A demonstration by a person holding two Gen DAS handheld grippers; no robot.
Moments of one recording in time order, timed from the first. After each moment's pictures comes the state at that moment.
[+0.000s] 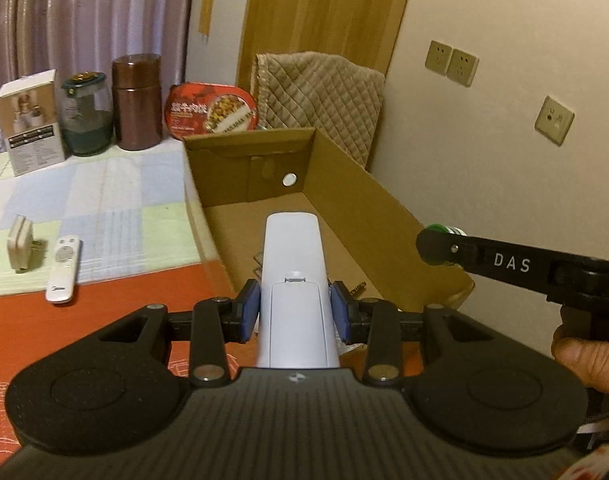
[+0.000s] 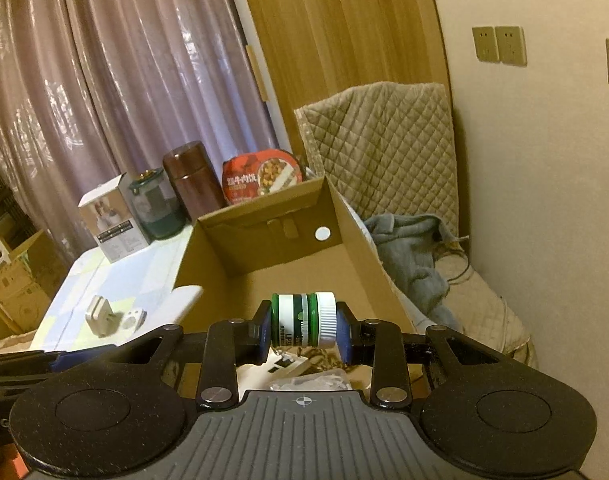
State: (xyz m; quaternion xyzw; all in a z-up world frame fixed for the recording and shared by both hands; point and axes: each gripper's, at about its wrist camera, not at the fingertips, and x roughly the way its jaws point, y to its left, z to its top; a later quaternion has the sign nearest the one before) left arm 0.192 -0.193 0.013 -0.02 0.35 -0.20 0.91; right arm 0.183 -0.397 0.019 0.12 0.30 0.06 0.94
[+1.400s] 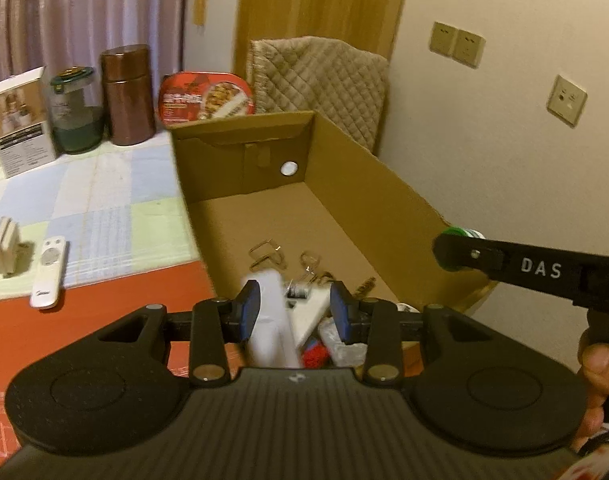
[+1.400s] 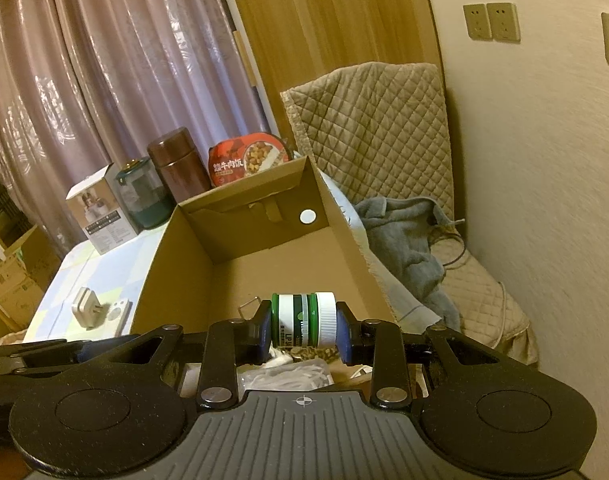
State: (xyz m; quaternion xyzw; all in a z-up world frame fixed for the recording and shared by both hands) left arm 0.209 -0.213 -0.008 0.00 0.35 -0.19 0.92; right arm 0.192 -0.416 -0.002 0.13 0.31 0.05 0.94
